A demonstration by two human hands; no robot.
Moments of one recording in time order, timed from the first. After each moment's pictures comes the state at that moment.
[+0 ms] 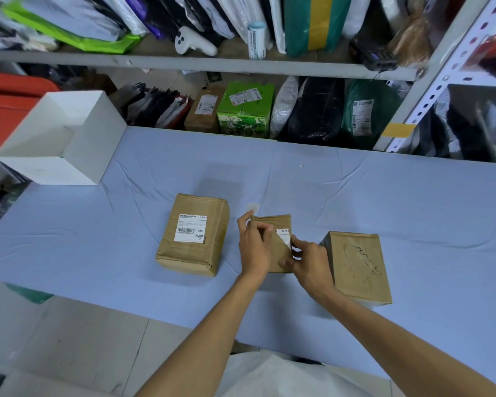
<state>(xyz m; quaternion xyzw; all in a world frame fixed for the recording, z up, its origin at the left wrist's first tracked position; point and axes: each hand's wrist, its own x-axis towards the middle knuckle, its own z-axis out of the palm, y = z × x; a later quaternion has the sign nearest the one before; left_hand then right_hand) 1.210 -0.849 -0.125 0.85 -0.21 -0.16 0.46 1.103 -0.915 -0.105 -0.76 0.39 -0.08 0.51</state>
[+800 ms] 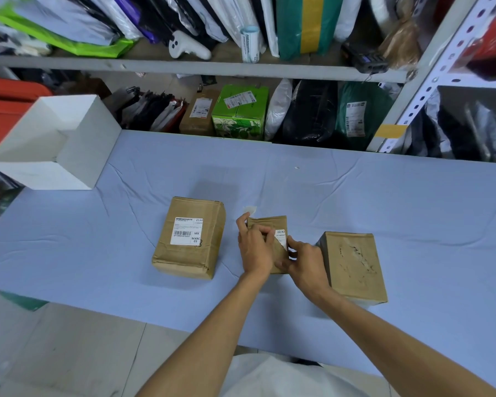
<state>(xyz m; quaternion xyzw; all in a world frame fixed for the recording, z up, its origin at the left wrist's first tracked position) 1.208 -0.859 -0.130 0.86 -0.21 -0.16 0.43 1.104 -0.913 -0.106 -0.77 0.40 -0.08 0.49</state>
